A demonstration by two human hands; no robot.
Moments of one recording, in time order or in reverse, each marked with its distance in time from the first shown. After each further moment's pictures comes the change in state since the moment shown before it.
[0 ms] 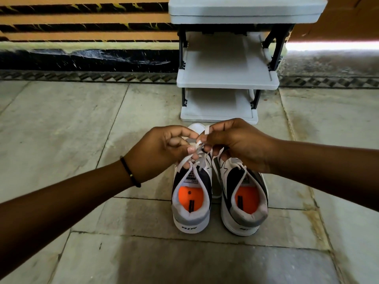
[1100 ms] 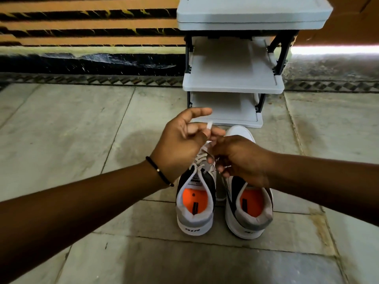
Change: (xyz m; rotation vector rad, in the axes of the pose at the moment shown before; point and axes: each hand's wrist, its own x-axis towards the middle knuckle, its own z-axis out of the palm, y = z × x) left_hand 0.009 0.028 0.025 -0.309 0.187 0.071; right_hand -0.002 0.010 0.016 0.104 -0.008 0.191
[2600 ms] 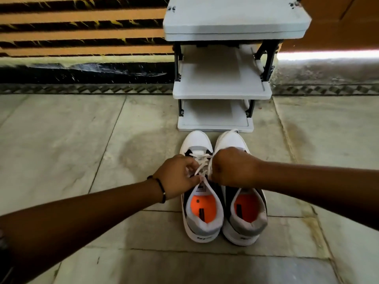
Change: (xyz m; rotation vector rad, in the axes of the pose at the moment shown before) left_hand 0.009 -0.077 -0.008 0.800 -0.202 -0.122; right_hand 0.014 0.008 -0.017 -1.200 0.008 -0.118
